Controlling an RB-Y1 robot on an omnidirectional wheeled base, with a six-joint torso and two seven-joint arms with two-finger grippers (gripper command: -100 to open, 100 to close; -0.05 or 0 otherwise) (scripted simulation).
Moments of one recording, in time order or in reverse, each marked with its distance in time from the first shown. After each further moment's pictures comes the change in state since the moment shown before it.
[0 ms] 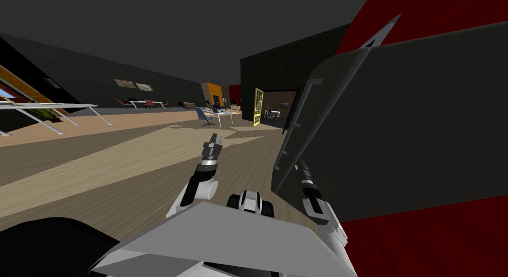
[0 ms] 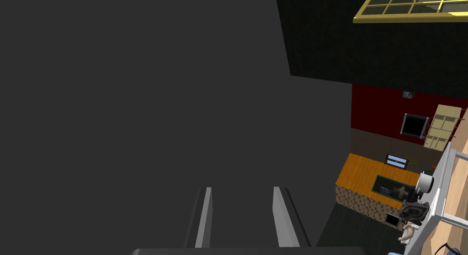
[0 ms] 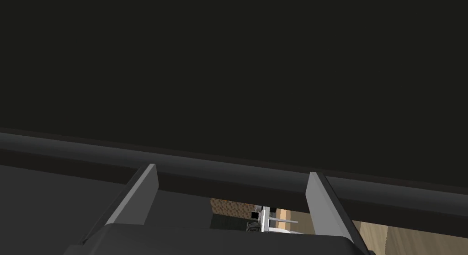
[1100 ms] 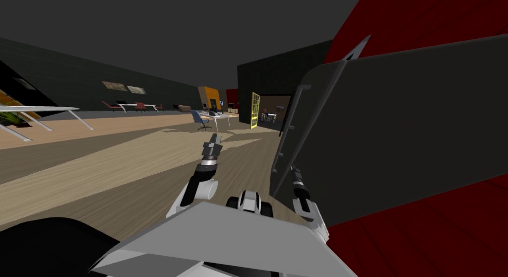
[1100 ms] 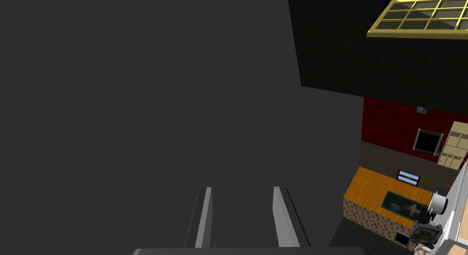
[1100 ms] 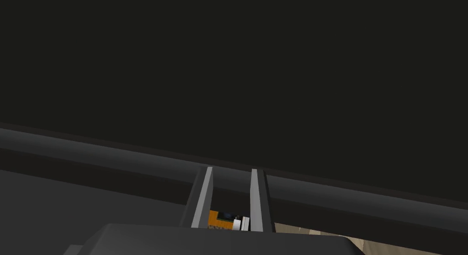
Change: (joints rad) left arm 0.000 0.000 0.000 0.000 0.000 0.000 0.000; right arm -0.030 0.154 -0.029 0.097 0.025 0.002 0.233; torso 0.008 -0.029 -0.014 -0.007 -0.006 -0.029
